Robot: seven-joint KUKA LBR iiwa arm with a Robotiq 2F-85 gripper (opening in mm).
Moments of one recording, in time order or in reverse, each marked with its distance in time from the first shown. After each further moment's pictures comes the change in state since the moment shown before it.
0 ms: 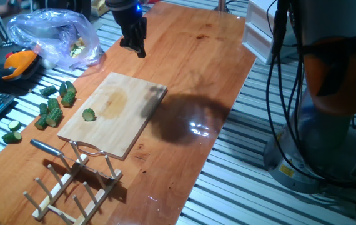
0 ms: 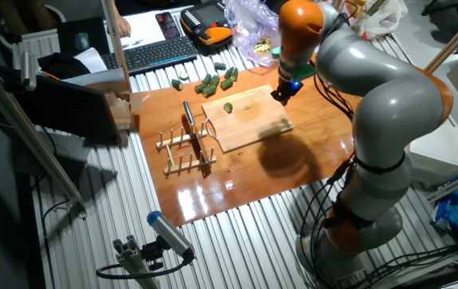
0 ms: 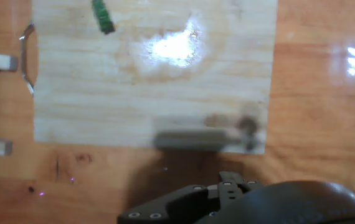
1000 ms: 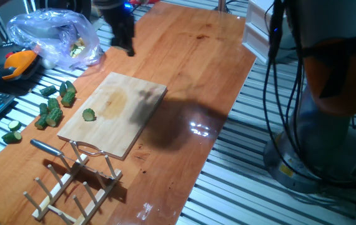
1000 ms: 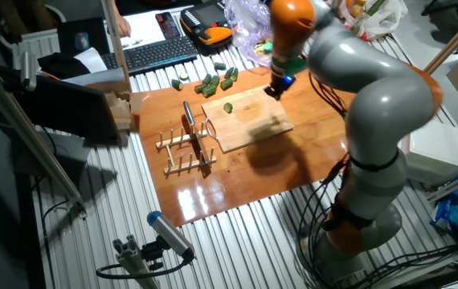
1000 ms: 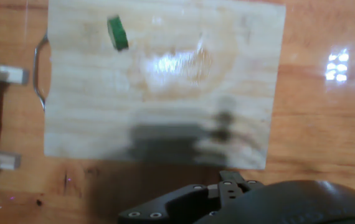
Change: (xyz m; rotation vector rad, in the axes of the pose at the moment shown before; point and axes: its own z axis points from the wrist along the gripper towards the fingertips) arm -0.040 0.028 -0.028 0.085 0.035 0.010
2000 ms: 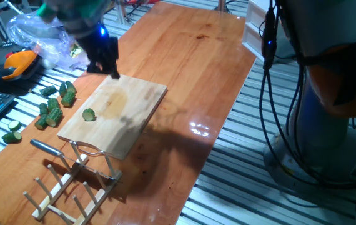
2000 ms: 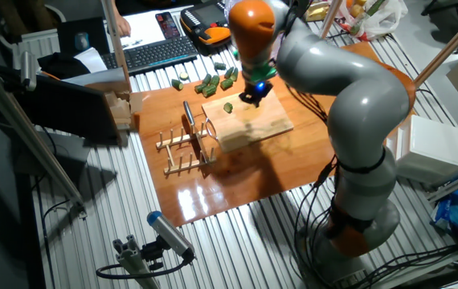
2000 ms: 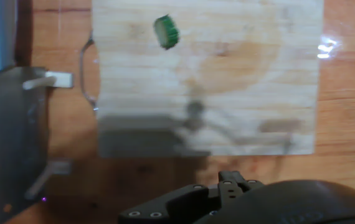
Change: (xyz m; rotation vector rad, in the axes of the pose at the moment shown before) arm 0.006 0.108 0.012 0.018 0.024 0.074
